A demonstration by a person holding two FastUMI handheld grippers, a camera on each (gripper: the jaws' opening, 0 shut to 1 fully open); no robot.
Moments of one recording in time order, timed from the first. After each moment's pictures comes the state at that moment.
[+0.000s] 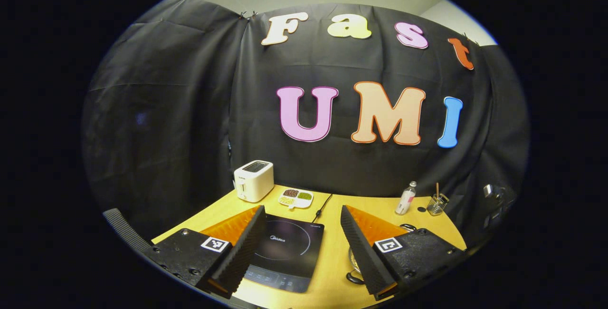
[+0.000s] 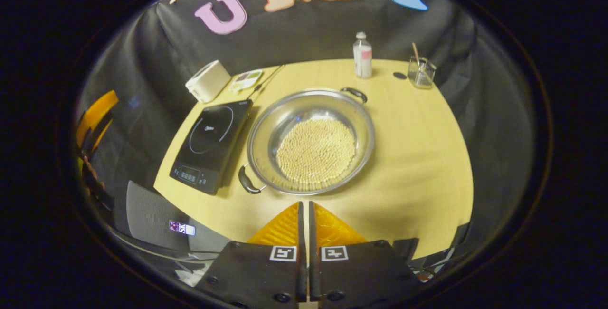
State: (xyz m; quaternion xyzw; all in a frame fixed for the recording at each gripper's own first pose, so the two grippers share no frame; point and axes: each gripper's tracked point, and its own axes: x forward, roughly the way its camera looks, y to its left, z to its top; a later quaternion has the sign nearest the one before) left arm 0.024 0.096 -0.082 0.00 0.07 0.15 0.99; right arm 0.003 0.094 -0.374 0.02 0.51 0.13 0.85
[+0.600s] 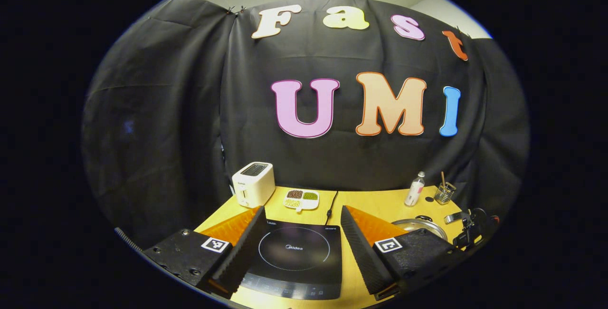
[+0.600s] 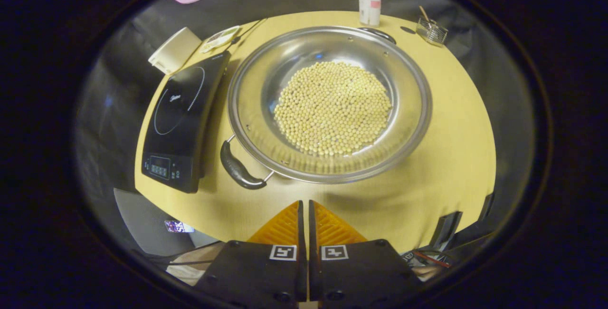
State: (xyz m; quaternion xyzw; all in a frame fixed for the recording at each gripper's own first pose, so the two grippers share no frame) left arm 0.052 0.152 -0.096 0.02 0.09 0.11 0.99; right arm -0.005 0.158 -0.459 0.01 0.61 0.05 0.79
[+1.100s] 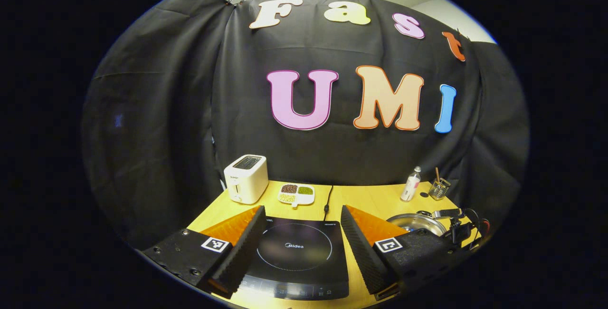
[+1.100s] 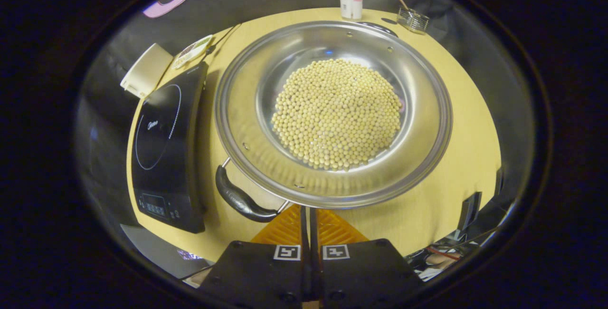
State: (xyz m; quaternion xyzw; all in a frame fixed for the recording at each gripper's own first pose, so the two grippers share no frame) left arm 0.061 0.166 -0.115 0.01 0.11 0.07 0.99; right arm 0.020 0.197 -0.478 0.06 0.60 -0.02 0.80
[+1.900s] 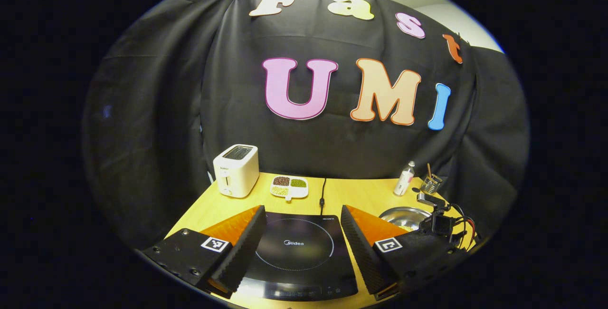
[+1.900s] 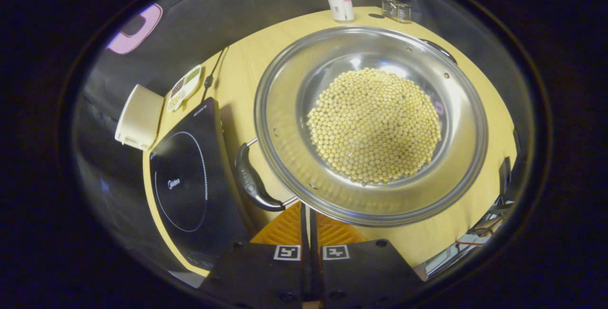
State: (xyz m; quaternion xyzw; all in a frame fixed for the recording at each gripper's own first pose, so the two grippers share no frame) left arm 0.071 0.195 -0.143 -0.01 0.14 0.03 0.99; right arm 0.085 0.281 -0.480 0.17 0.56 -0.09 0.80
